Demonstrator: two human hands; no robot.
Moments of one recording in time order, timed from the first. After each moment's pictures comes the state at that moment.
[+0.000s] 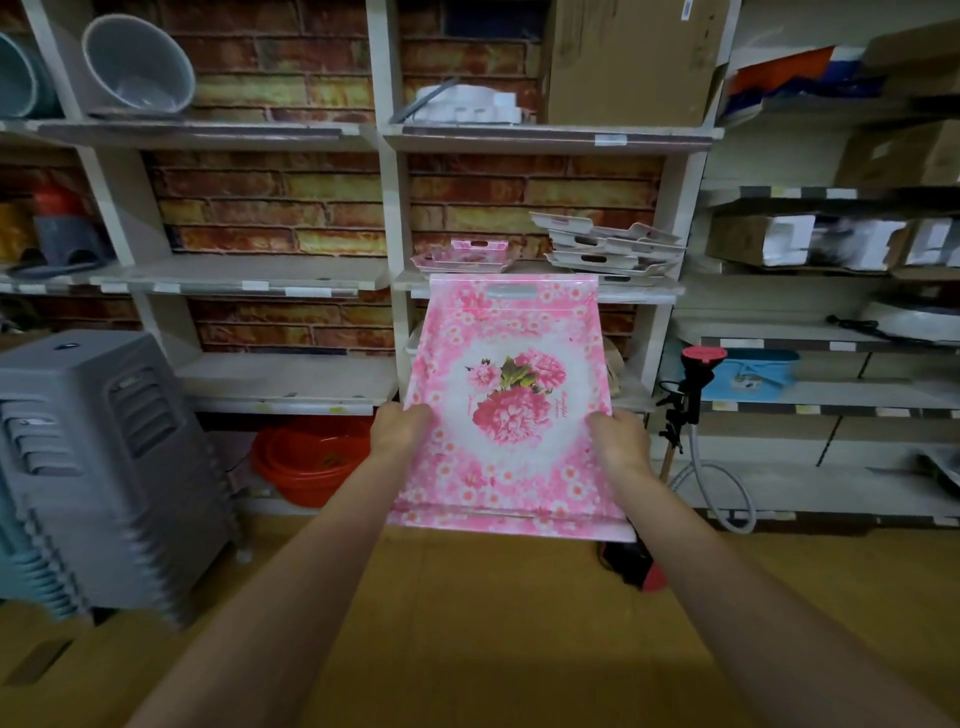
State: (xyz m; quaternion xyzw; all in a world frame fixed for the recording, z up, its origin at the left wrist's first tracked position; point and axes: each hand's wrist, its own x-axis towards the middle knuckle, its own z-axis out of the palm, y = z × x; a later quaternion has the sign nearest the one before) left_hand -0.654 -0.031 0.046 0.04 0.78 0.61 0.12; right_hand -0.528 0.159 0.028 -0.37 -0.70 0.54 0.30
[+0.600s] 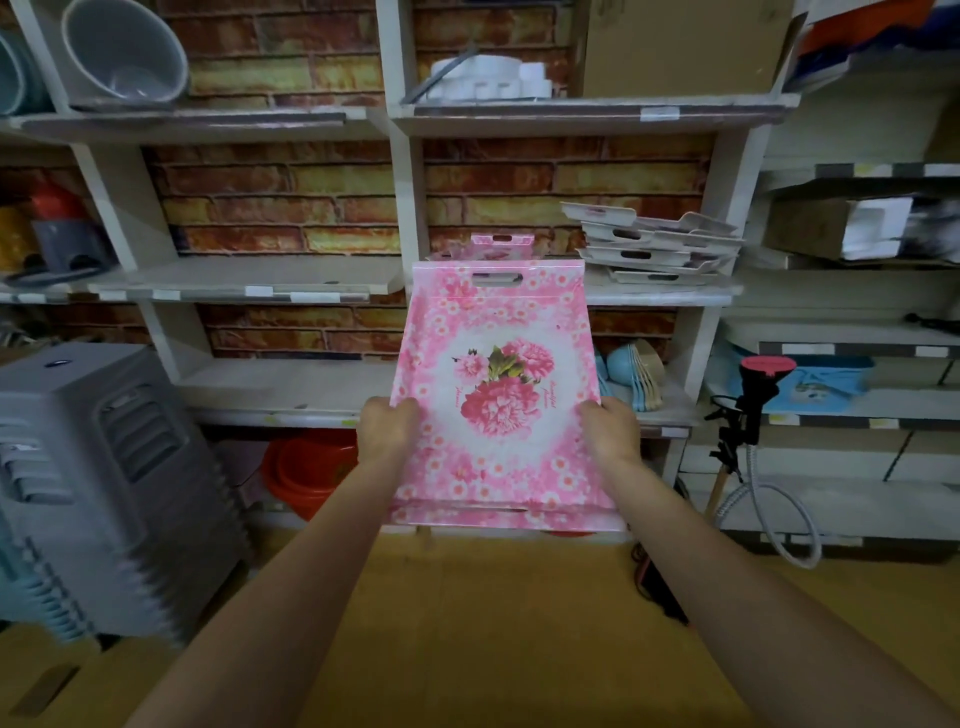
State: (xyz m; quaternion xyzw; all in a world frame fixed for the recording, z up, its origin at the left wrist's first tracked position) left_hand -0.789 0.016 0.043 0.00 0.78 0.62 0.04; right_hand -0.686 0.209 0.027 -0.35 -0.70 0.56 0.29
